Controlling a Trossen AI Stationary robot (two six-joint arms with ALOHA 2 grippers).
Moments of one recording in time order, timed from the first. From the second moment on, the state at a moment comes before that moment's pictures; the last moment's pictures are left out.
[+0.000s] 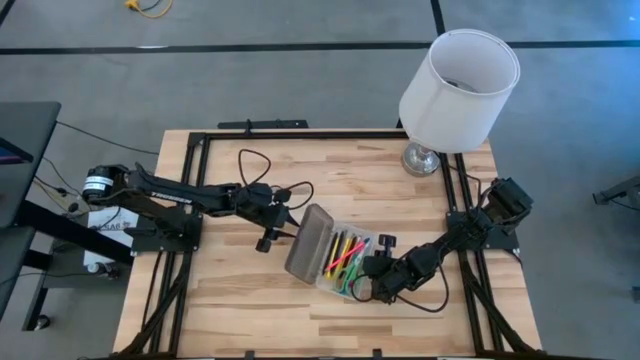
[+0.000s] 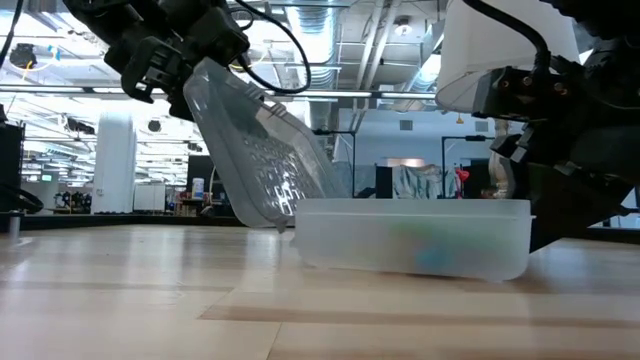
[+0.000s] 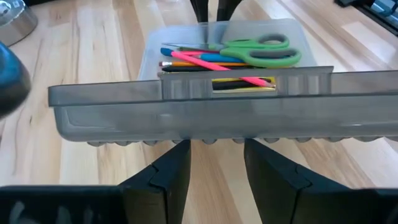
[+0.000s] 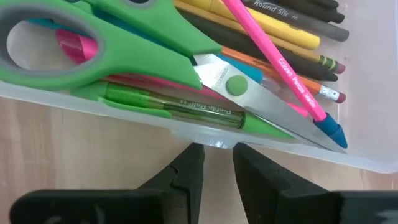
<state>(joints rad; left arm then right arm) 0.05 1.33 0.62 0.10 0.25 0.29 0.57 1.76 0.83 -0.34 0.48 0.54</state>
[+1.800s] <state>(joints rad) -0.01 1.53 0.71 0.25 0.27 0.30 0.53 1.76 0.83 -0.30 0.50 0.50</state>
